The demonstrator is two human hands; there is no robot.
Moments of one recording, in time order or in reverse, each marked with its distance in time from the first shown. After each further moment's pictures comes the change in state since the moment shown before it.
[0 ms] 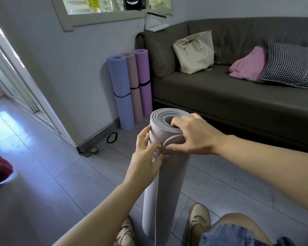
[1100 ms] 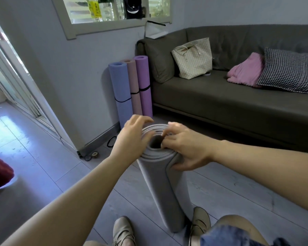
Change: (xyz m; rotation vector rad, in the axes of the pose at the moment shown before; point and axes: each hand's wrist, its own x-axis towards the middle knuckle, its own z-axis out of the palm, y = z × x) left_hand 0.052 0.020 -0.051 0.263 0.016 -0.028; right_hand -0.003 -0.003 0.004 -0.140 -0.094 -0.427
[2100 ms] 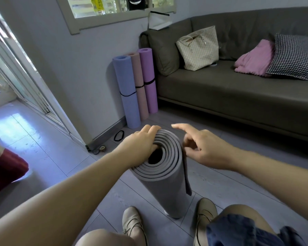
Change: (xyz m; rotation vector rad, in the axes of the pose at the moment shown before) left_hand -0.018 0.011 -0.011 0.407 -0.560 -0.038; right_hand -0.035 -0.039 -0.004 0.624 0.083 0.466
